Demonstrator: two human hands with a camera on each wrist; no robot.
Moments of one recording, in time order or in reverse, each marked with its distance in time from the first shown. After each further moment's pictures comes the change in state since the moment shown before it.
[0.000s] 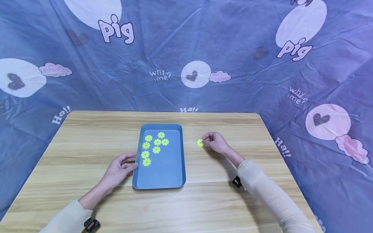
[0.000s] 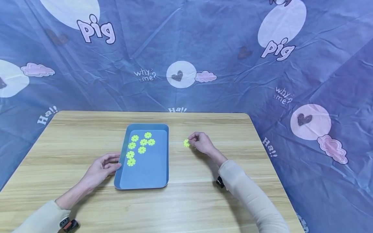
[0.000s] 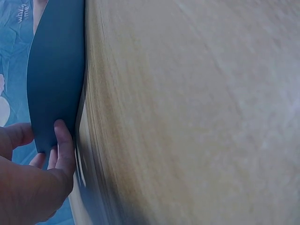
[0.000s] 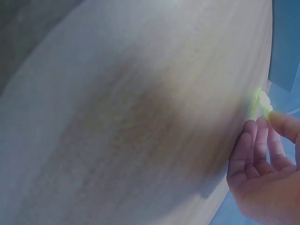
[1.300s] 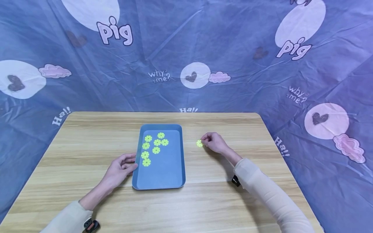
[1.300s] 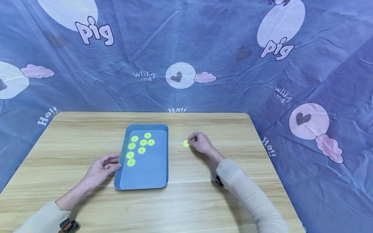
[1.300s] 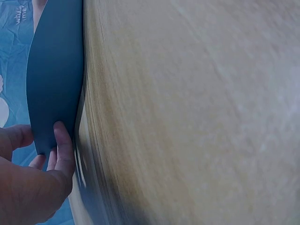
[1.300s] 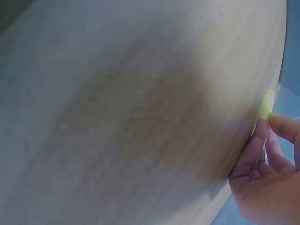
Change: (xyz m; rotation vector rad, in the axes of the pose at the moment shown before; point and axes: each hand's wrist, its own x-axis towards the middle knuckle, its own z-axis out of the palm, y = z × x) left_hand -0.003 0.005 -0.001 0.044 0.008 -0.003; right_hand 0.004 0.001 0.003 -0.173 0.023 0.046
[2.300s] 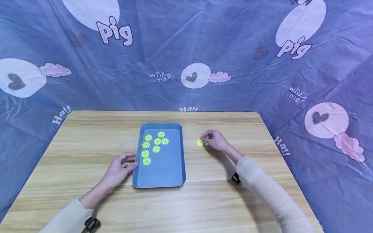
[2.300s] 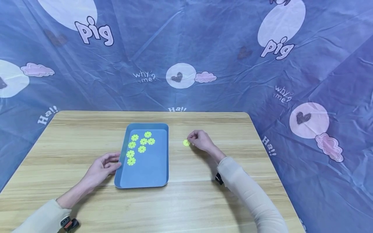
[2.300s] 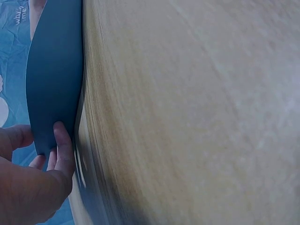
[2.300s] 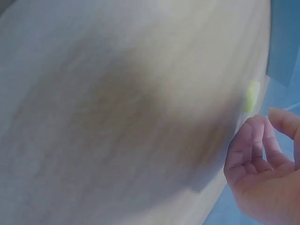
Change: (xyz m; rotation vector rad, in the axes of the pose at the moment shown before) left_hand 0.002 -0.002 0.000 0.007 0.002 0.006; right_hand 0.000 -0.005 -0.007 0.100 -0.048 0.013
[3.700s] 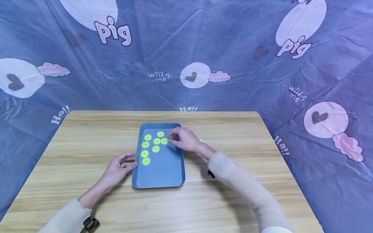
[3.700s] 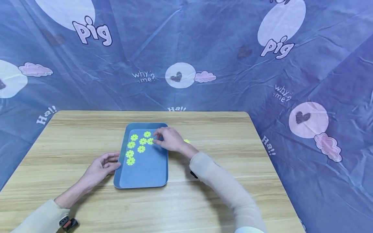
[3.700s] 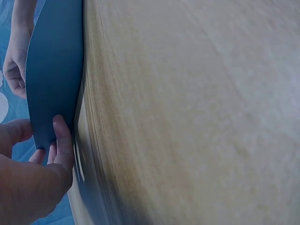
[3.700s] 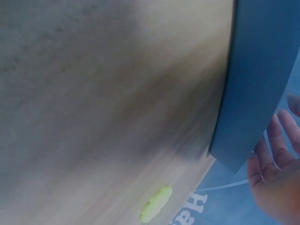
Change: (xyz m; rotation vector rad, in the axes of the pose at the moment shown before) left_hand 0.001 0.000 -0.003 -0.022 -0.032 -0.024; right_hand 0.022 -0.090 0.079 -0.417 -0.068 -0.497
